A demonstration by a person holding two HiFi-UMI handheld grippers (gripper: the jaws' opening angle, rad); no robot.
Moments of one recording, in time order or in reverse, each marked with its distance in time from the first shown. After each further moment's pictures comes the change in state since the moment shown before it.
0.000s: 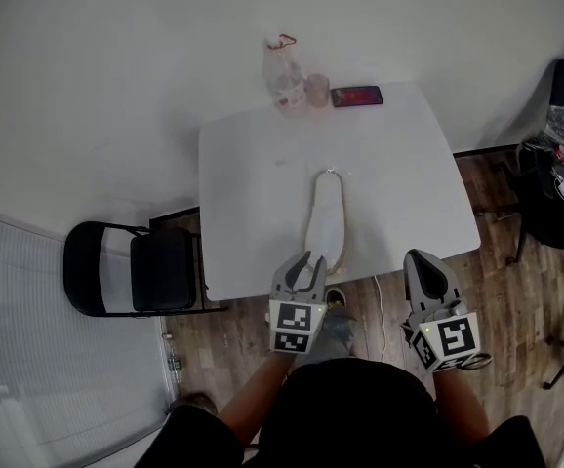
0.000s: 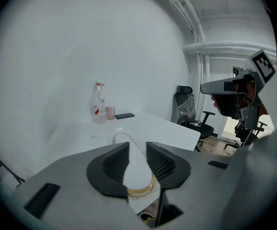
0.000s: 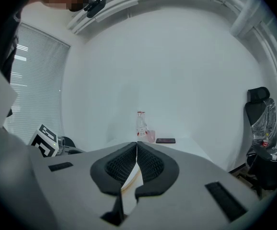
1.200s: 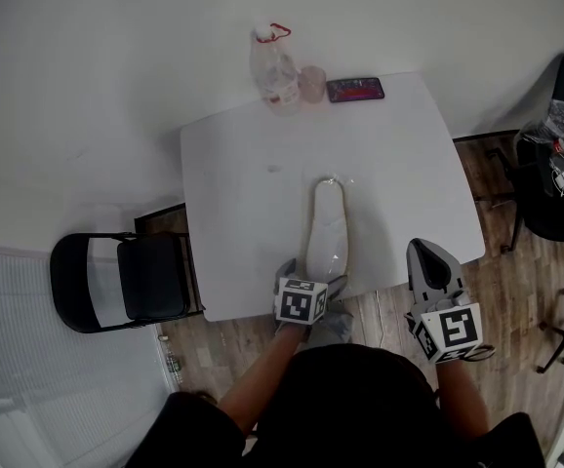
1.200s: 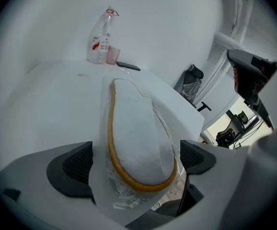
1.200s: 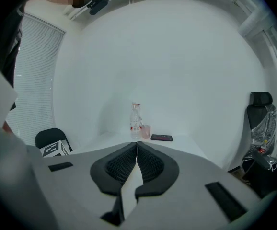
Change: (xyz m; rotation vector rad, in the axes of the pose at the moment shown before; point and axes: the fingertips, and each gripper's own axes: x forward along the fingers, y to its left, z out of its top) left arm 0.098 0.022 -0.111 -0.296 0.483 -0.183; right arm 0.084 -0.028 -0.005 -0.052 0.099 -0.051
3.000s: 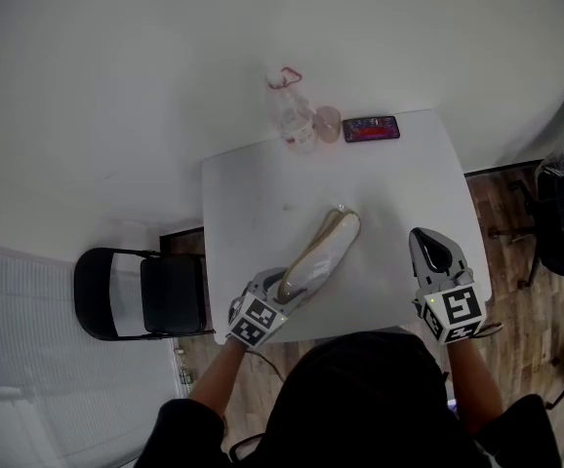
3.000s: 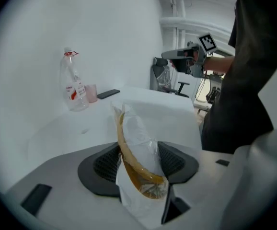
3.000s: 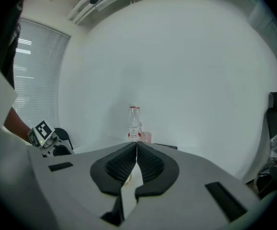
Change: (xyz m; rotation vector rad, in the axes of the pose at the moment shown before) left arm -0.057 0.049 0.075 0.608 -0.082 -0.016; right arm 0.086 -0.064 0.029 -0.051 -0.032 0.122
